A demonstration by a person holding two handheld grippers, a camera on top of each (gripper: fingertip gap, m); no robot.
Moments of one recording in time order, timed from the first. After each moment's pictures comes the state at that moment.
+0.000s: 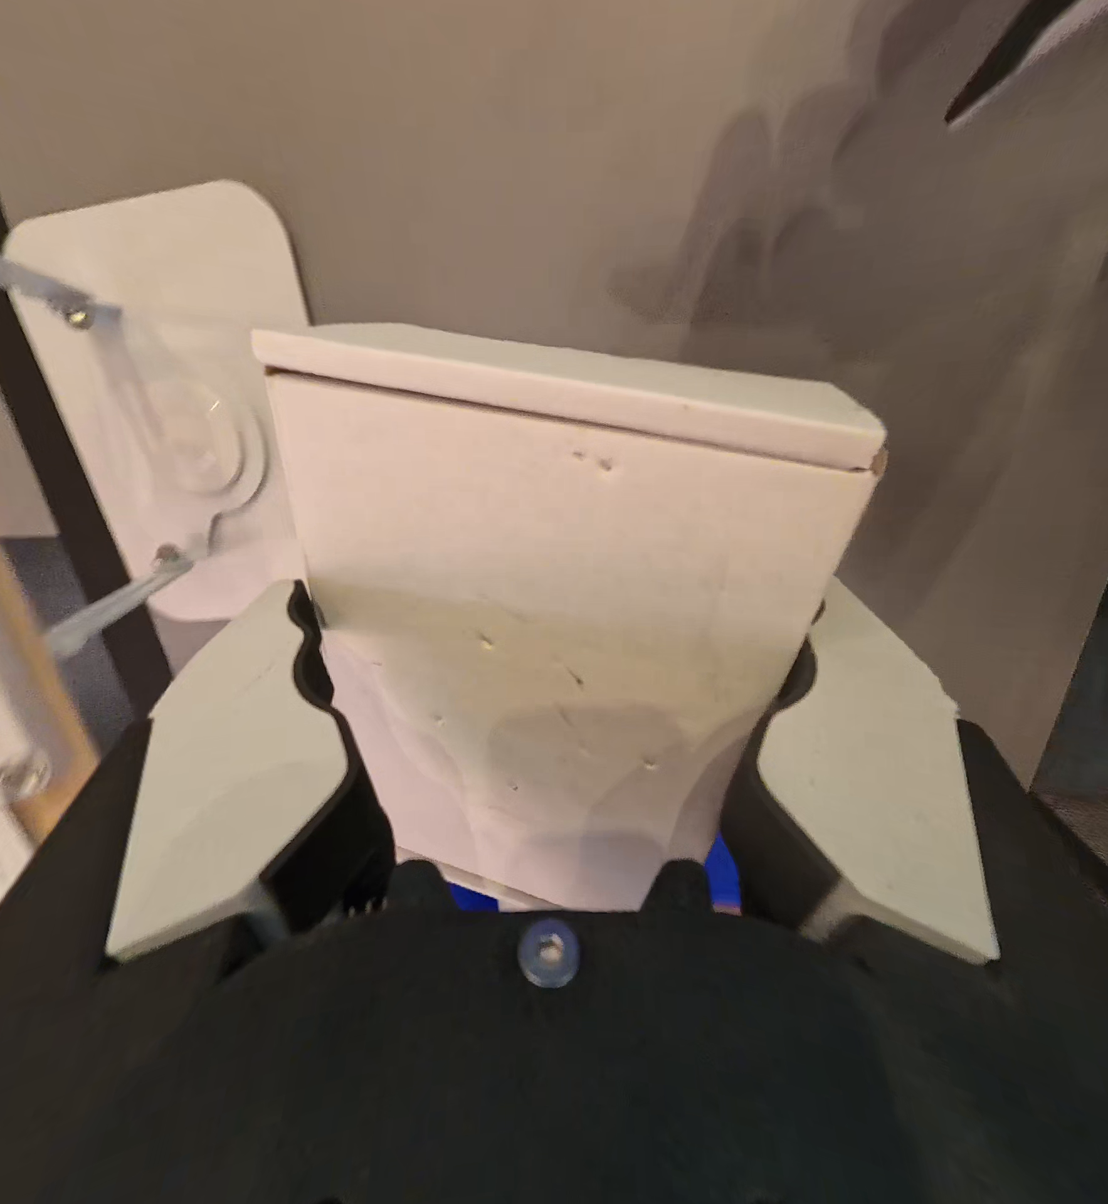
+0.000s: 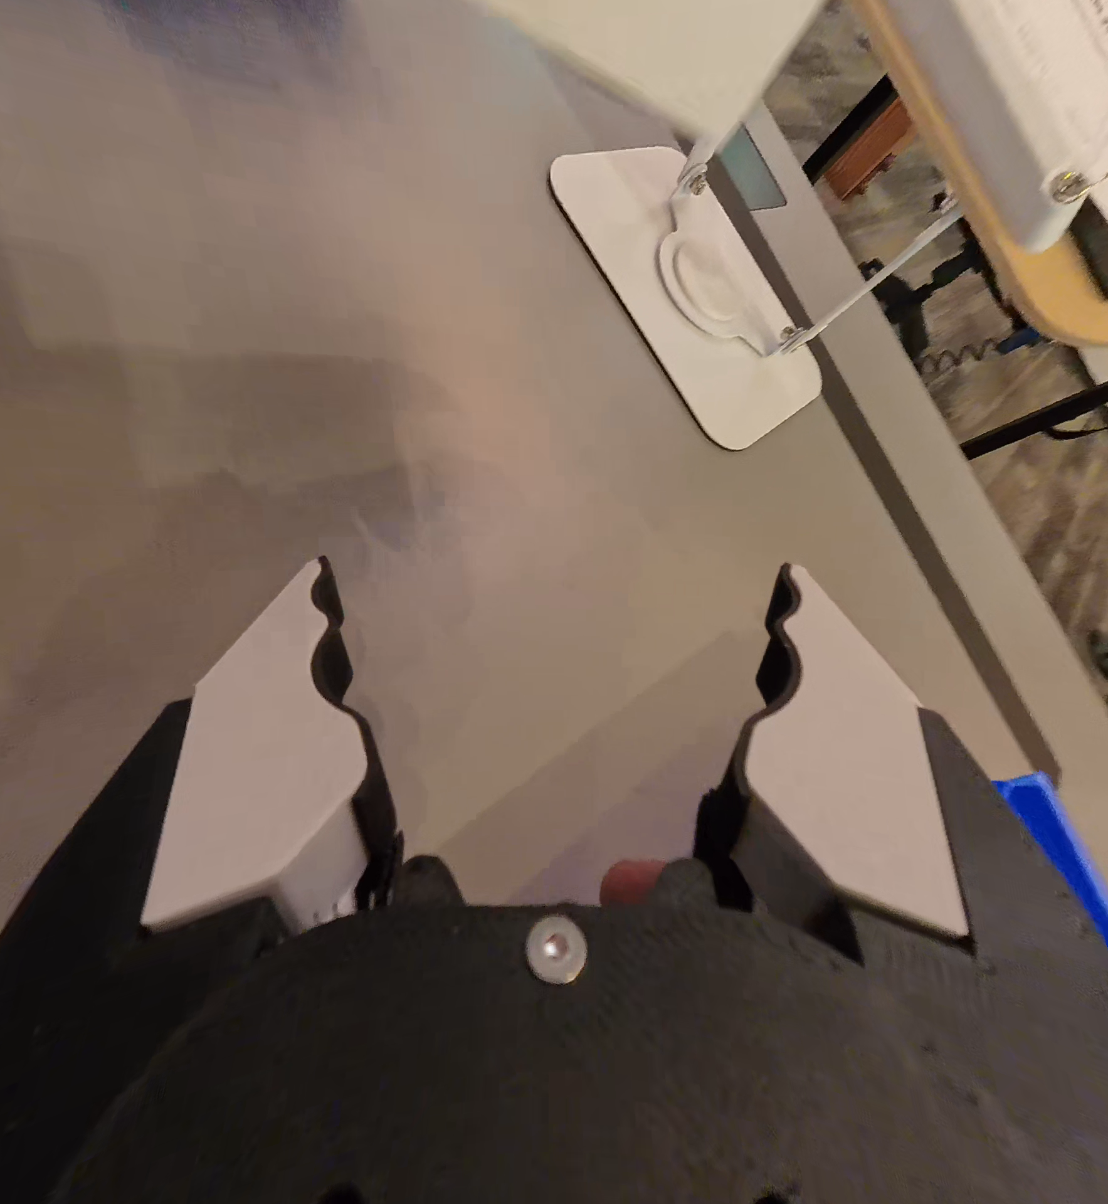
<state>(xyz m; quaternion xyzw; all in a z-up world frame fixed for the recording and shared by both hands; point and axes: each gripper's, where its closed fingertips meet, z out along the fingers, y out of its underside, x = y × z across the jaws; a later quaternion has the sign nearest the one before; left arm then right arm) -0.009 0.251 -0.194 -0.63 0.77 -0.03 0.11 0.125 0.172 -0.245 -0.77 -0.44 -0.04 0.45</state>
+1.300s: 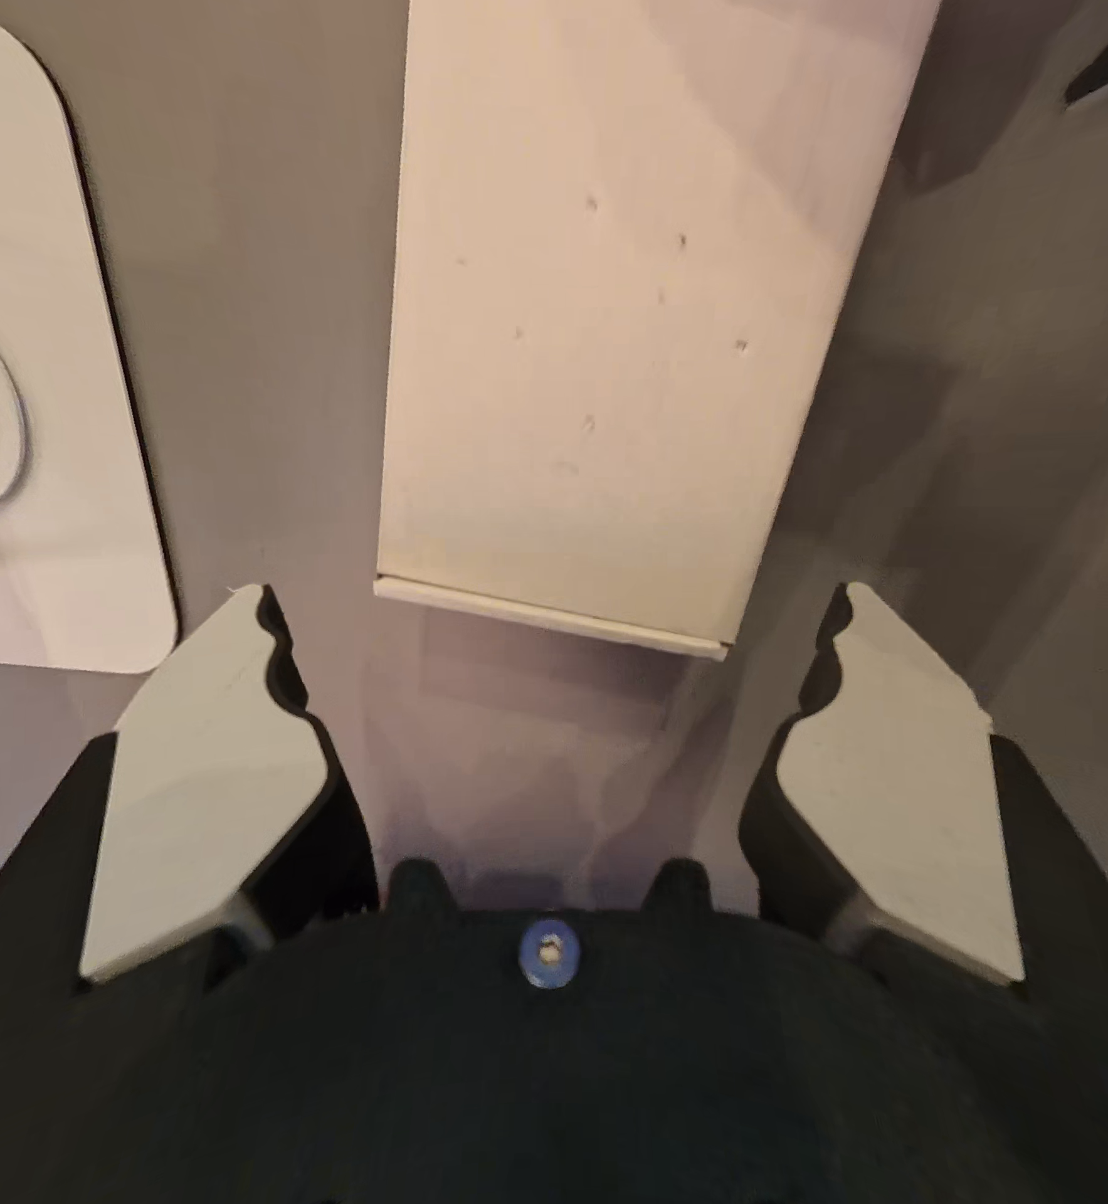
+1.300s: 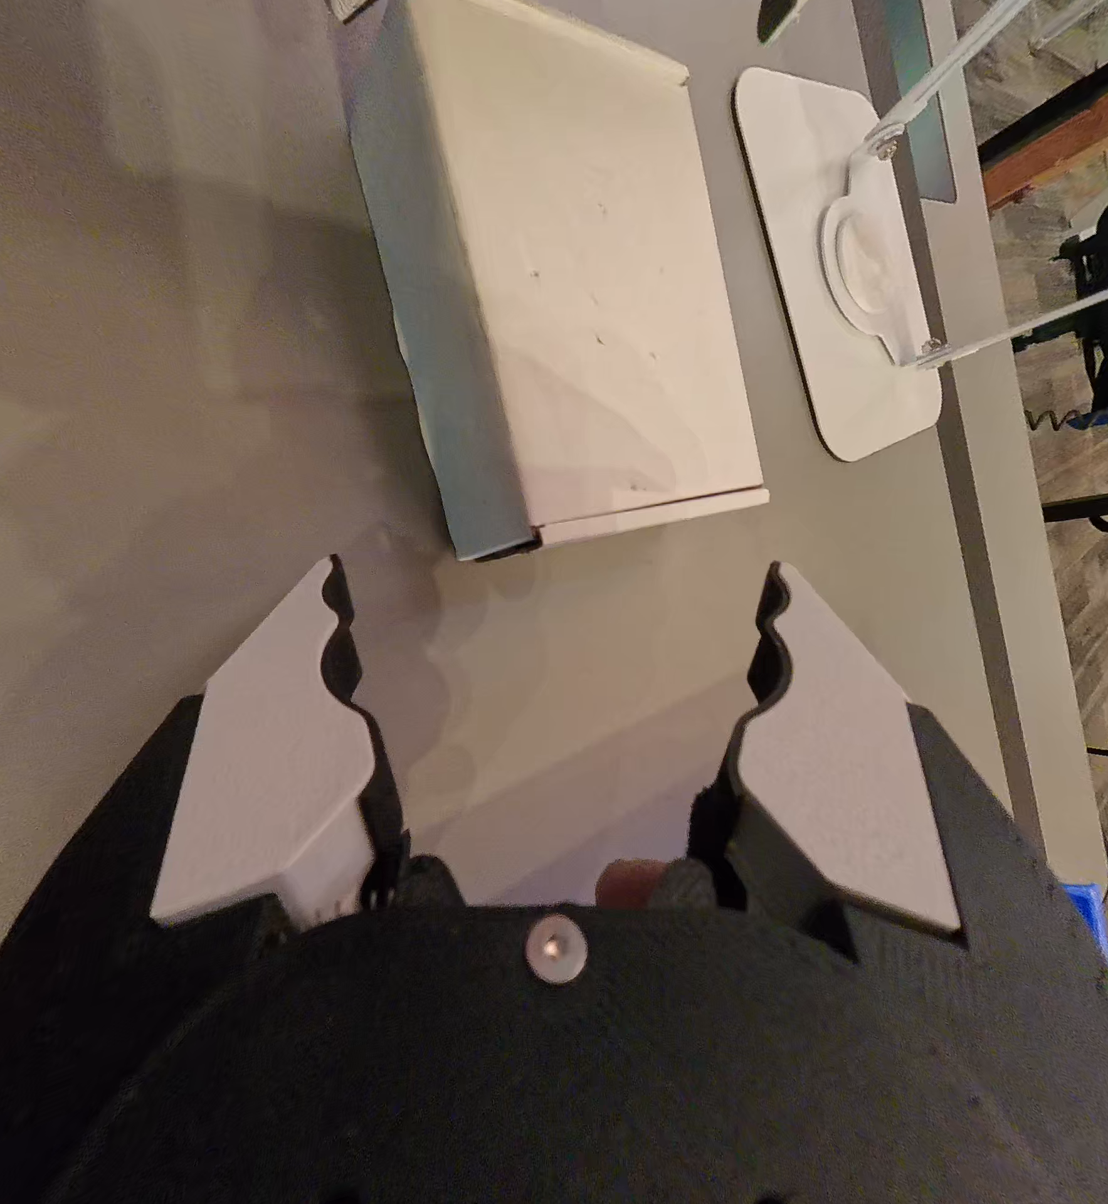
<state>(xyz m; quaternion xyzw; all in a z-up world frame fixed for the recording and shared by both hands) -0.008 0.224 -0.288 -0.68 0.72 -0.06 0.13 0.116 0.153 -0.288 -0.74 -0.55 -0.06 0.39</state>
